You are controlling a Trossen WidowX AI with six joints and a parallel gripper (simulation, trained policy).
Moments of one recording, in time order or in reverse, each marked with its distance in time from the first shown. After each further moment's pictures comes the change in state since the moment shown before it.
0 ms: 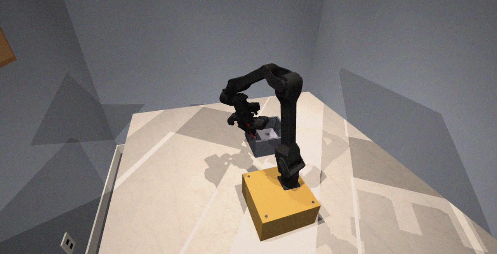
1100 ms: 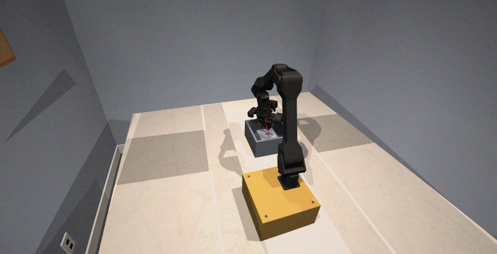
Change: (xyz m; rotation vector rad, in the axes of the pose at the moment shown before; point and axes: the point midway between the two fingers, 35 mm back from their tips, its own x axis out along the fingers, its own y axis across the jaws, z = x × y) arm 0.075 0.008 0.134 0.054 0.052 0.116
